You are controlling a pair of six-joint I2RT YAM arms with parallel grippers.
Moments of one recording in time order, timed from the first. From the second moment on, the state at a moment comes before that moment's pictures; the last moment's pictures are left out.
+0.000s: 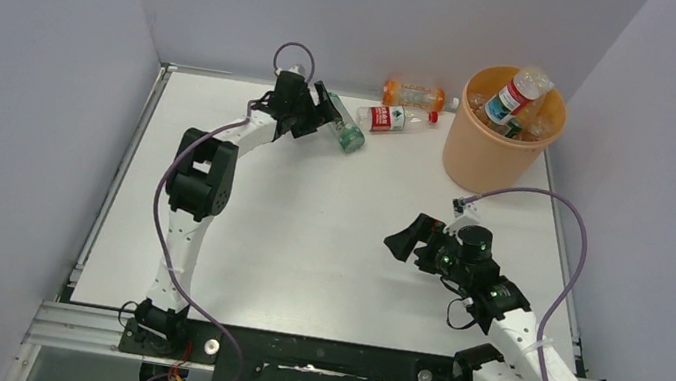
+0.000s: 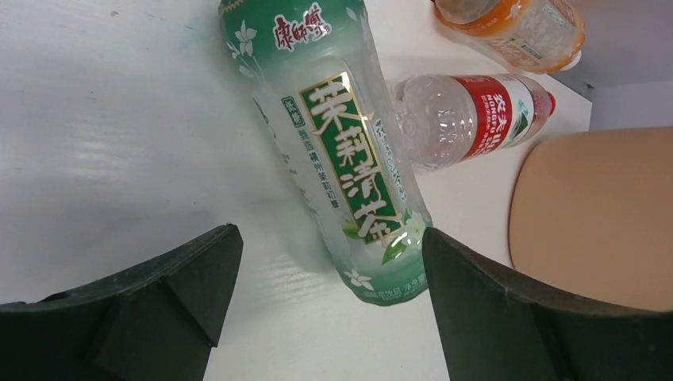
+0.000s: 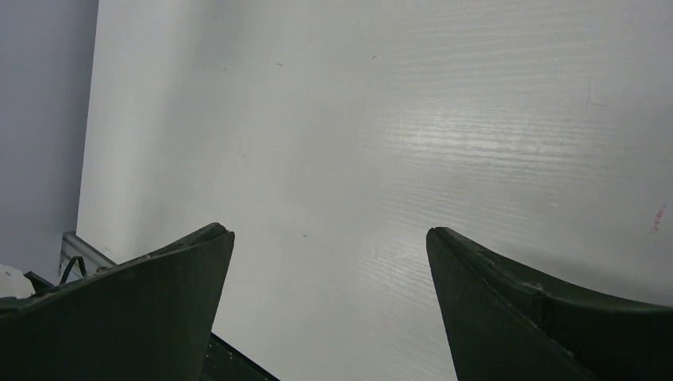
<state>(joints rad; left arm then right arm) -0.31 2.33 1.82 -0.08 0.19 -0.80 0.41 0.80 0.46 -0.20 -0.19 0.64</state>
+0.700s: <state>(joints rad) -0.33 2.46 1.93 -0.05 0.18 -0.97 0.41 0.79 0.46 -0.20 -0.19 0.64</state>
